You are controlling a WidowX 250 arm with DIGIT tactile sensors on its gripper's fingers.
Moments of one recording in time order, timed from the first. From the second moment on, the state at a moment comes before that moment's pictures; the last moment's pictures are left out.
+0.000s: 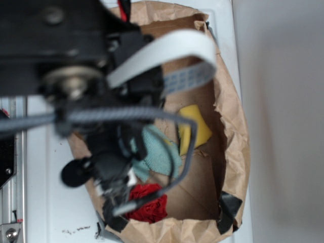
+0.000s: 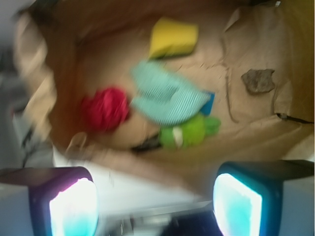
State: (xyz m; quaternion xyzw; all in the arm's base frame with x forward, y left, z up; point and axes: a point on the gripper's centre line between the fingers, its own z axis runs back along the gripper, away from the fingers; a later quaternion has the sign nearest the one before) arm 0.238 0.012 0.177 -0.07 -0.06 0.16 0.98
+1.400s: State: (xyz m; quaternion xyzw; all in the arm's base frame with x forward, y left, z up) arm 0.280 0.048 0.127 -0.04 -0.12 0.37 0.92
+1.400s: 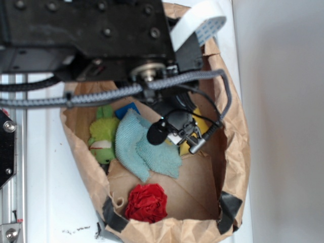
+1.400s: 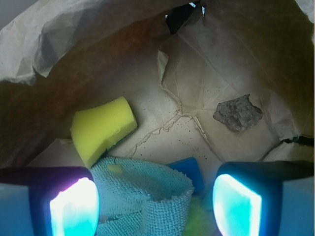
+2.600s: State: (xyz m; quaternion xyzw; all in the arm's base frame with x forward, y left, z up) arm 0.290 0.074 0.081 0.02 -0.13 0.63 0.77
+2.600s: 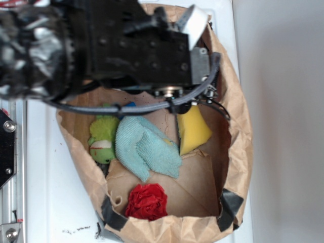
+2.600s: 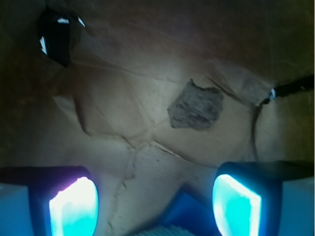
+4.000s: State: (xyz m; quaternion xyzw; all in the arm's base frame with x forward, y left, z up) arm 0.270 0.096 0.052 0.09 -0.13 0.61 0.77
